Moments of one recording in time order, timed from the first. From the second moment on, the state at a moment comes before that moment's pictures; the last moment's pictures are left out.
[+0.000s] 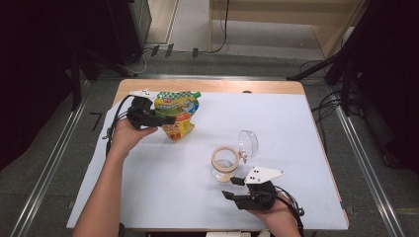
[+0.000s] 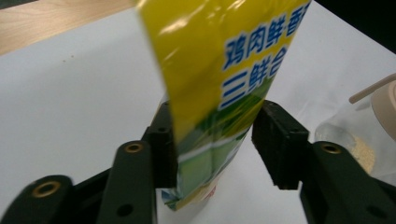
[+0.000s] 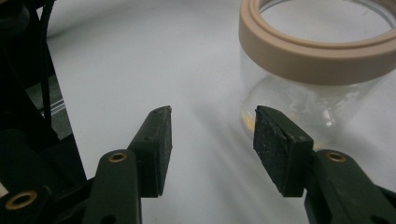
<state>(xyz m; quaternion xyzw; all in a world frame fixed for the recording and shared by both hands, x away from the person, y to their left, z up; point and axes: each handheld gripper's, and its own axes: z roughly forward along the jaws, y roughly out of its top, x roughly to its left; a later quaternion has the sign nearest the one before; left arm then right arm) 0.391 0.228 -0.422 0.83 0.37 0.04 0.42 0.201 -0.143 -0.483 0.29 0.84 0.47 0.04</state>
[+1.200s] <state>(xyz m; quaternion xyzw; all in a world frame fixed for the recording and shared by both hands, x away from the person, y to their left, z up) 0.341 0.233 -0.370 0.81 0.38 0.04 0.44 0.197 -0.109 -0.471 0.28 0.82 0.49 0.02</state>
